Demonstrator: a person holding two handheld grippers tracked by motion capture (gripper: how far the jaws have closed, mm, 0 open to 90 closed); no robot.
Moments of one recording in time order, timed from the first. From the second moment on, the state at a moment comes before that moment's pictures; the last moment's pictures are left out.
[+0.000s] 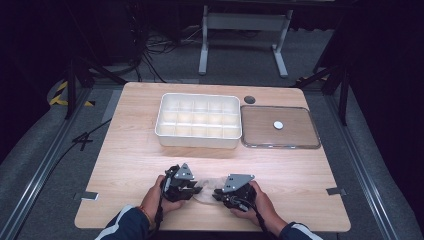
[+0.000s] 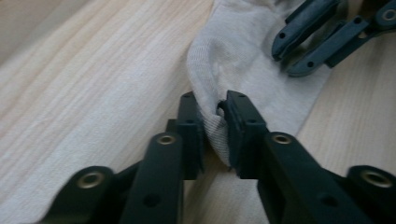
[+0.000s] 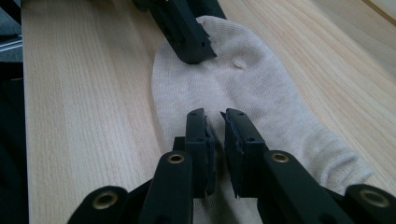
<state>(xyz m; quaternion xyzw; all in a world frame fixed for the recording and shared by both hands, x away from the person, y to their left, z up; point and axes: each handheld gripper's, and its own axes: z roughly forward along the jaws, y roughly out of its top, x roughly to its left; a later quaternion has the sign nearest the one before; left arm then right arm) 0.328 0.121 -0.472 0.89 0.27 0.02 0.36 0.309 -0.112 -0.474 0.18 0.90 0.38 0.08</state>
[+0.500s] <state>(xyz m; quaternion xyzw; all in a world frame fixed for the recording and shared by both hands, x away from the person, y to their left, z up) 0.325 0.121 -0.471 0.90 0.26 0.03 0.36 0.315 -0.099 -0.472 0.19 0.90 0.37 0.10</state>
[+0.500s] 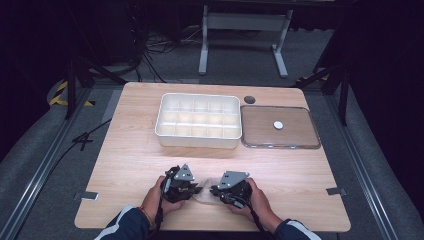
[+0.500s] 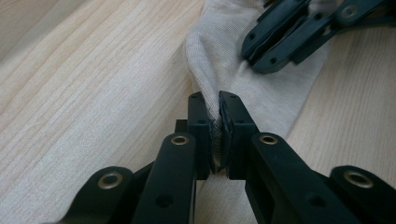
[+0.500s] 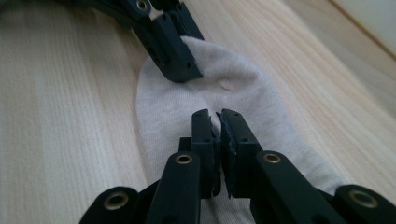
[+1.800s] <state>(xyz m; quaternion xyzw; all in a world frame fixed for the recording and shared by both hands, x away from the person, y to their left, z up) 0.322 0.126 -0.456 0.87 0.26 0.05 0.42 0.335 -0.101 -0.466 0.20 0.89 0.39 0.09</state>
